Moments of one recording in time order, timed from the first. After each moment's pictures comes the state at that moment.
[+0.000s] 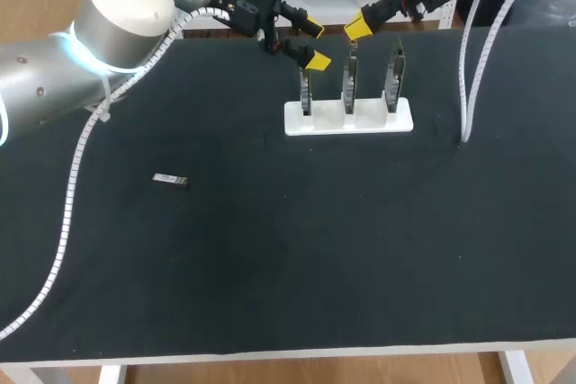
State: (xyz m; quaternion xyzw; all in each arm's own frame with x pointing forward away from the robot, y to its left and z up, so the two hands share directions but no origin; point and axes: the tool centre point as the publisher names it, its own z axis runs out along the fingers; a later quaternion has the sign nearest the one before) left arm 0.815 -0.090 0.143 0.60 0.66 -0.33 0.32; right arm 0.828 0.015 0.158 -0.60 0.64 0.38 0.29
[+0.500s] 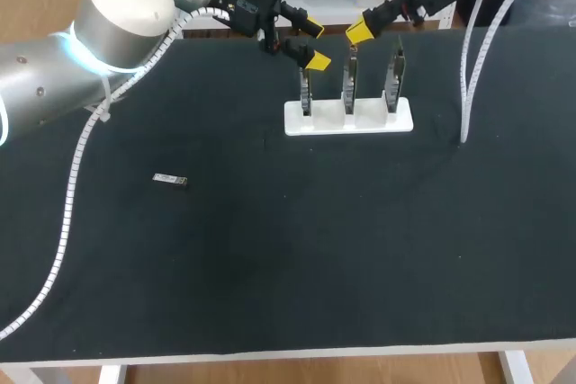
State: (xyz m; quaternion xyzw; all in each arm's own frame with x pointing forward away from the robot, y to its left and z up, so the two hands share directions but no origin) left arm 0.815 -0.090 0.143 0.60 0.66 -0.33 0.32; right arm 0.826 0.012 0.151 -0.60 0.65 0.38 0.28
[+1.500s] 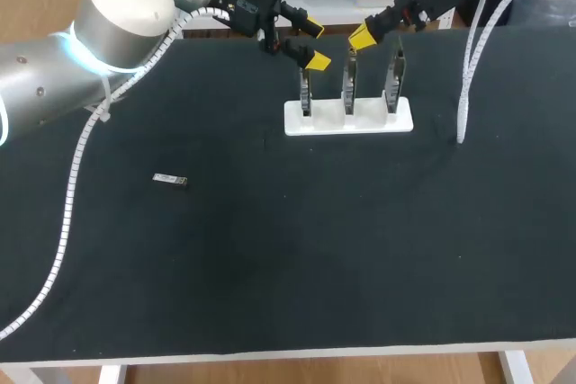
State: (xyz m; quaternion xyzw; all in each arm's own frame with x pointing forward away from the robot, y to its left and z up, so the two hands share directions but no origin) left arm 0.815 -0.090 0.143 0.60 0.66 -0.33 0.32; right arm 0.824 0.007 0.141 -0.60 0.66 0.38 0.26
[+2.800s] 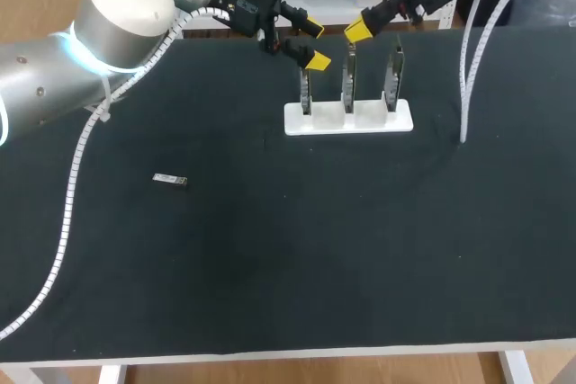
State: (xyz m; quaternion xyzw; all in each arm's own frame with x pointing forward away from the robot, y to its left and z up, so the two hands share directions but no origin) left arm 0.815 -0.090 0.143 0.60 0.66 -0.33 0.32; right arm 0.829 0.015 0.151 -0.60 0.65 0.38 0.28
